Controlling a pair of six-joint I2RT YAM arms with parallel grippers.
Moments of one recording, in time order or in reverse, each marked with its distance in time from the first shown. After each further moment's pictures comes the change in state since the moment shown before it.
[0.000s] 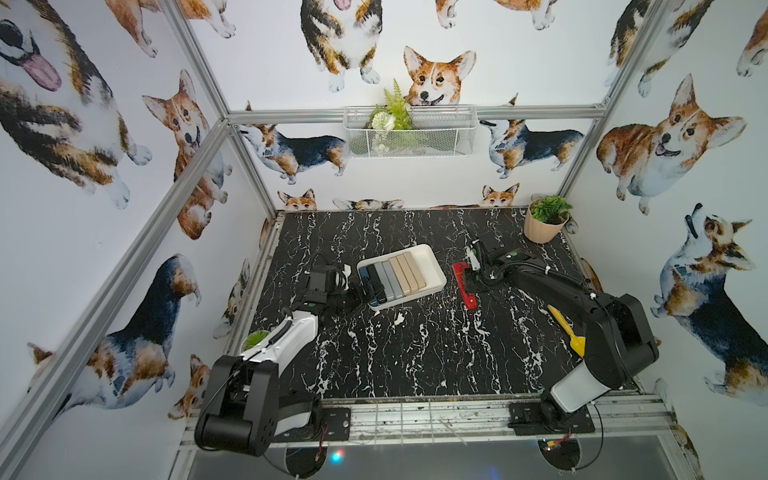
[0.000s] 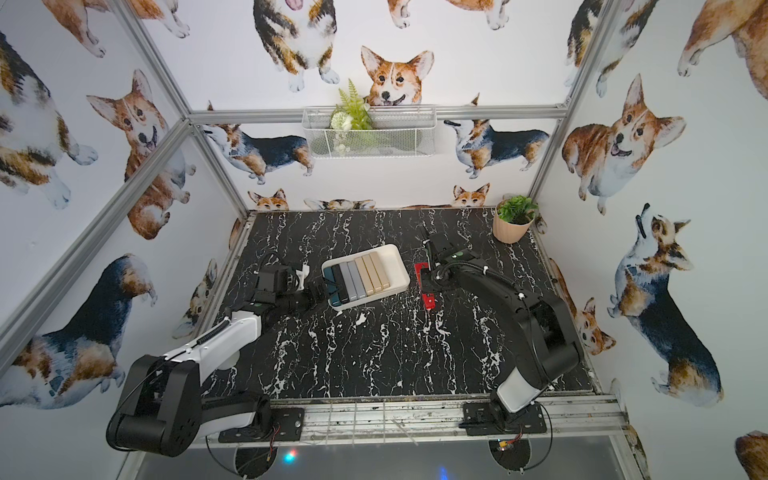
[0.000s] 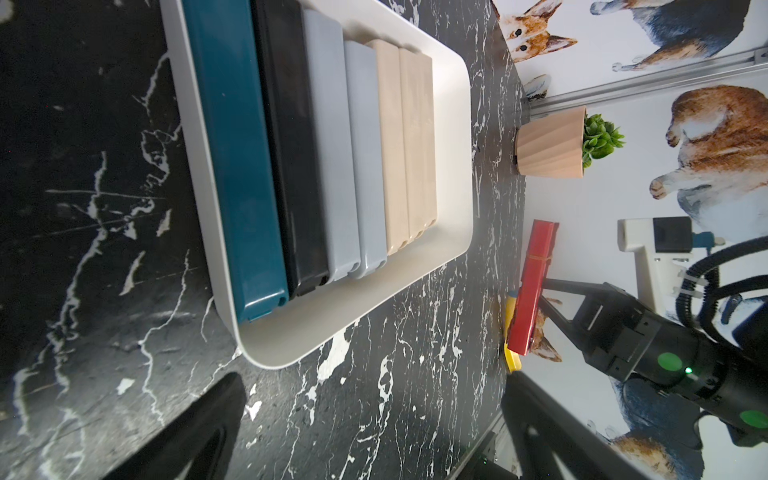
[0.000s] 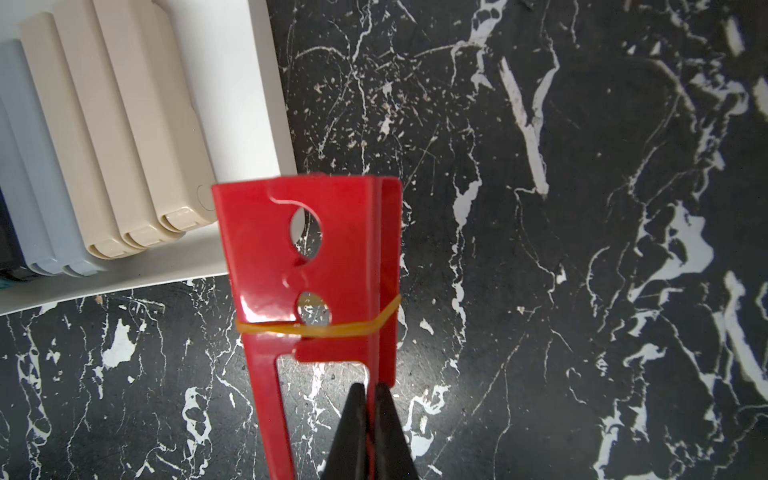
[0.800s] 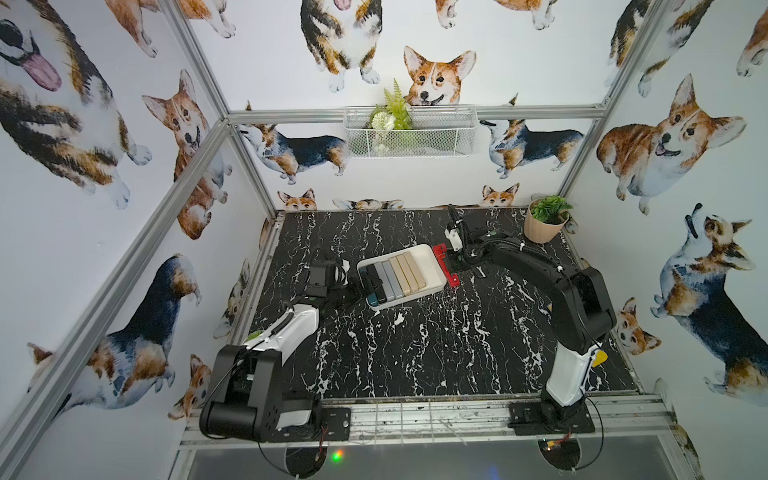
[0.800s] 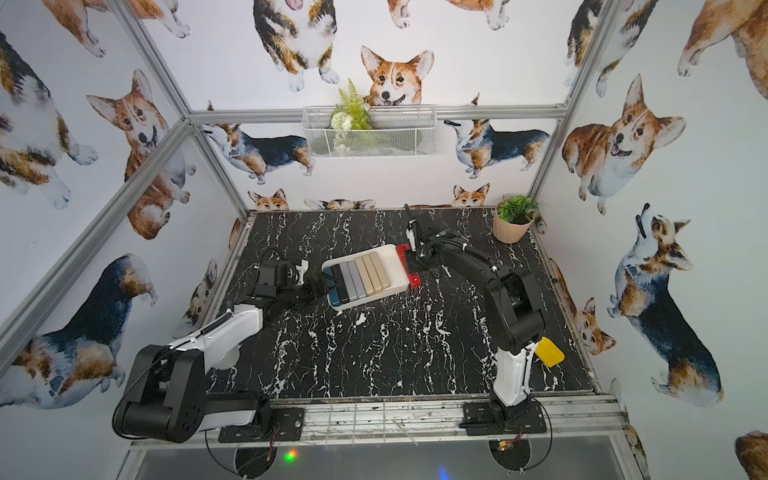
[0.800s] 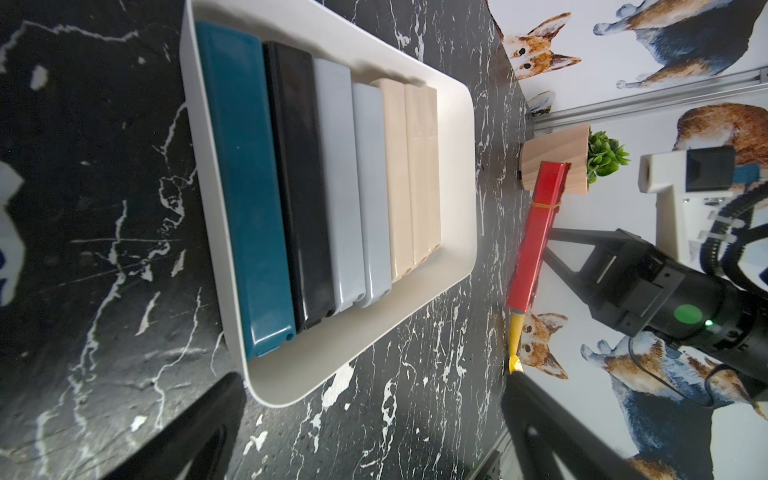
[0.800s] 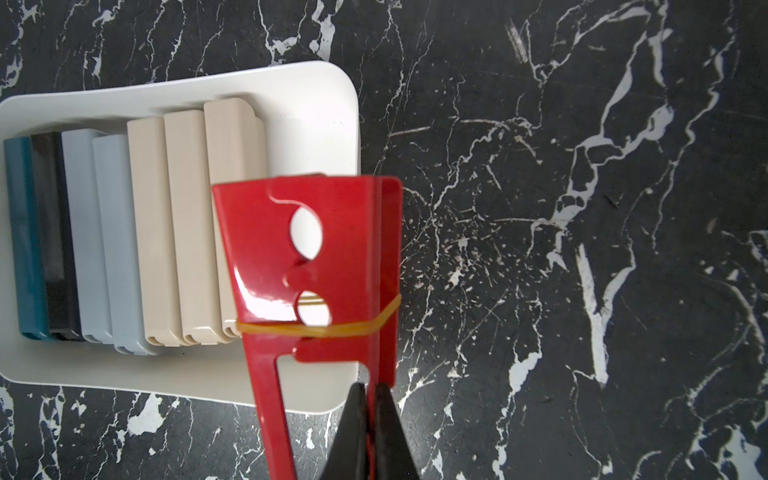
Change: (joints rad) left arm 0.020 0.056 0.048 0.008 -0.013 0.011; right arm 0.001 0.270 0.303 0.033 -0.064 -0.153
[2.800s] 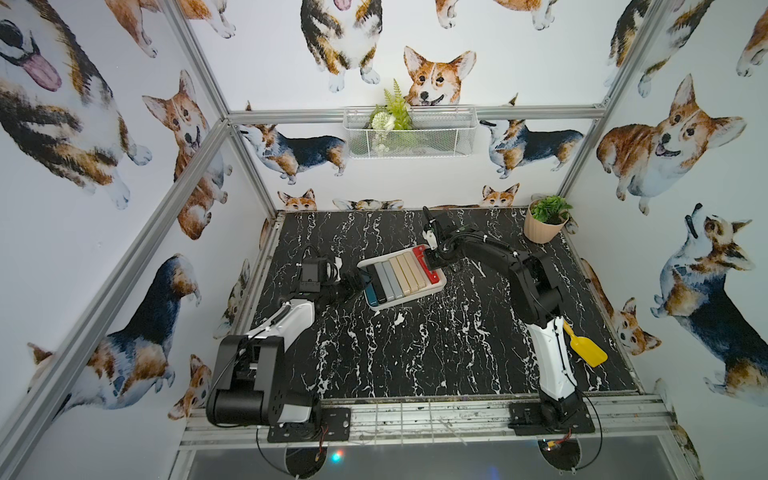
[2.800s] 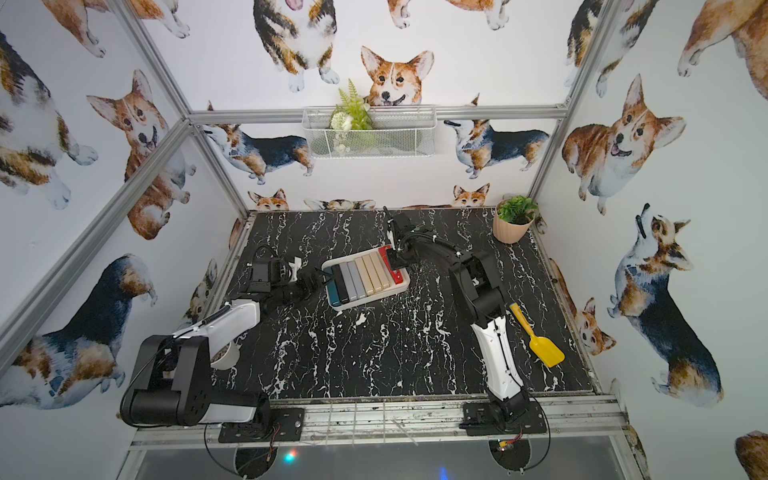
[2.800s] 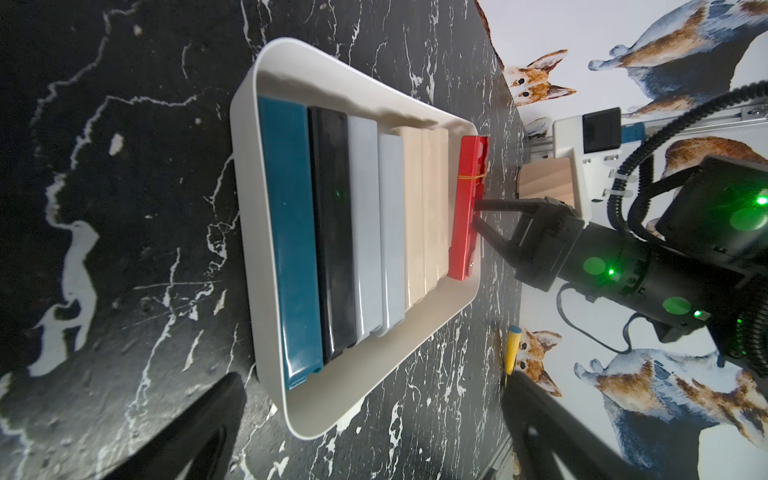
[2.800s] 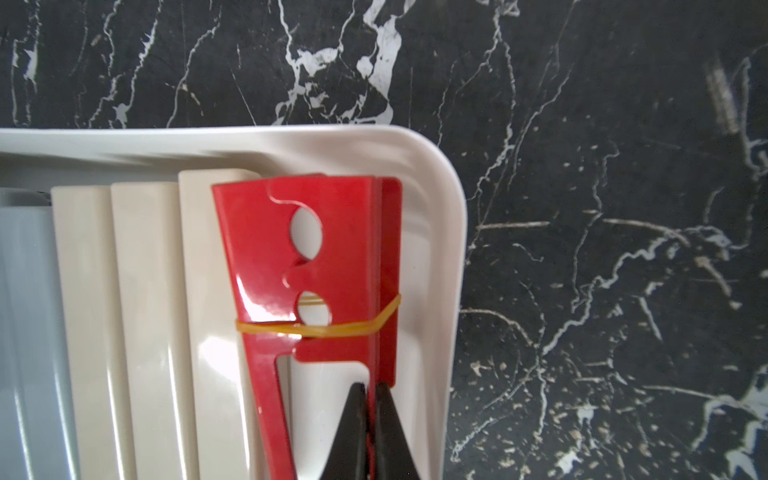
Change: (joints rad) left arm 0.086 0.065 0.024 0.028 0.048 0.030; right arm 0.052 0.351 0.309 -0.017 -0.013 -0.016
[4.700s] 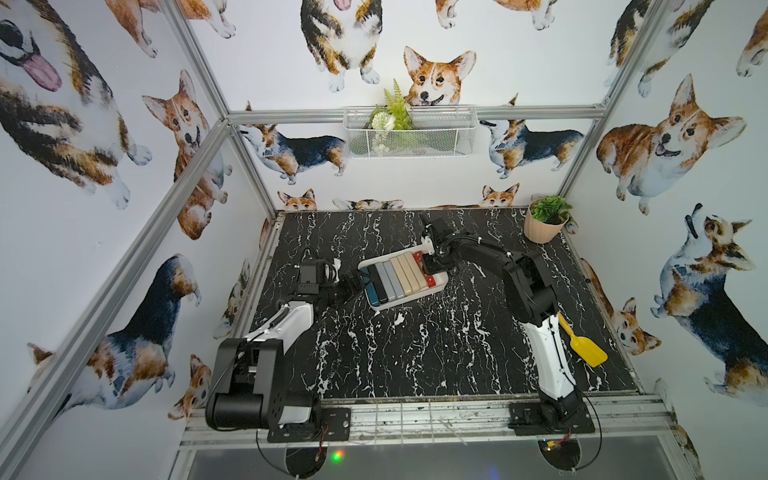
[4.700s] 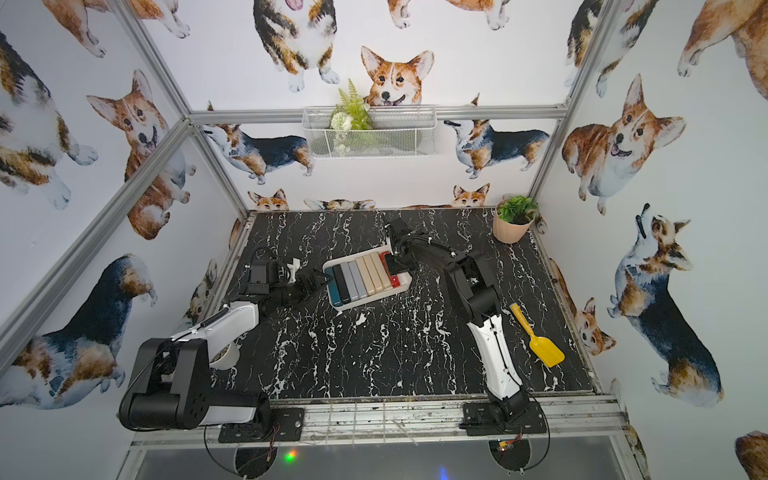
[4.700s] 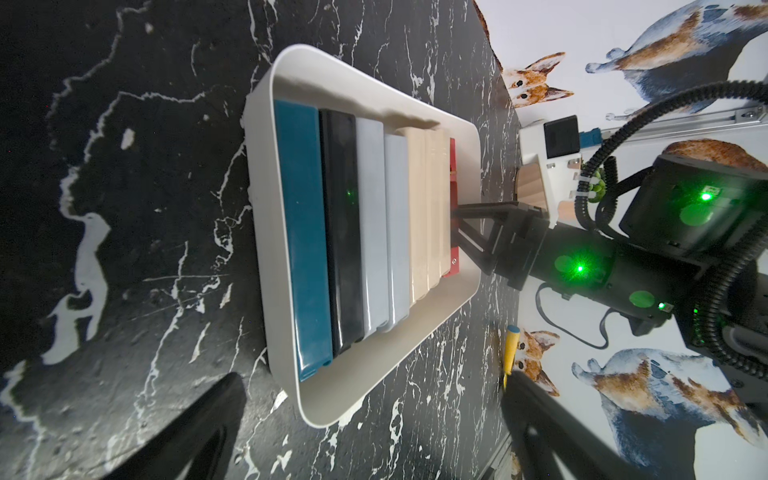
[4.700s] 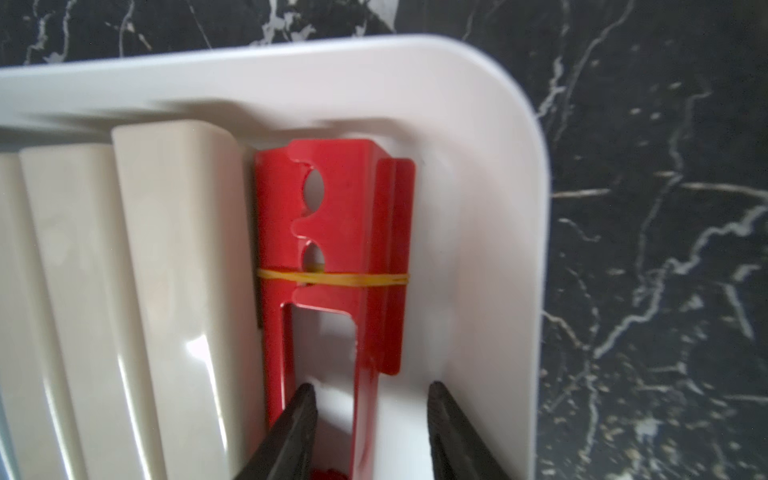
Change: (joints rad) left arm 0.011 -0.019 -0.017 0.002 0.011 -0.001; right arm 0.010 0.031 0.002 -0.020 0.023 0.026
